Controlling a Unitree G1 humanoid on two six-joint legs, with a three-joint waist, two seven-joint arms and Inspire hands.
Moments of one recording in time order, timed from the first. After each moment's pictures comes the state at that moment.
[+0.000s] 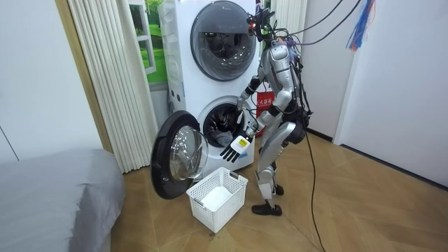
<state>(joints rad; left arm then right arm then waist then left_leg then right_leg) -0.12 0.16 -0.30 0.53 -0.29 -0.03 0.21 -0.66 -0.44 -0.26 1.24 1.69 0.03 -0.43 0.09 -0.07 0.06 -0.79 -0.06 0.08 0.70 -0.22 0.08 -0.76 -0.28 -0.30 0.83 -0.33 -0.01</state>
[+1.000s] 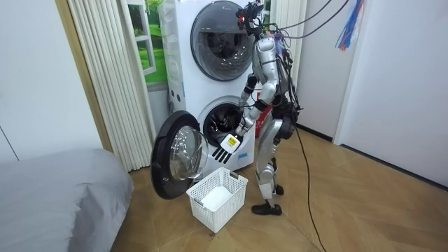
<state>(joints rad) -0.17 0.20 -0.30 0.76 -0.14 -0.06 0.14 -0.45 -0.40 -0.10 1.29 1.44 -0.02 -0.19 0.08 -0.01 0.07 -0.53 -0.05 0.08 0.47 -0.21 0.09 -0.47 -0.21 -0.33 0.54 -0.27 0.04</state>
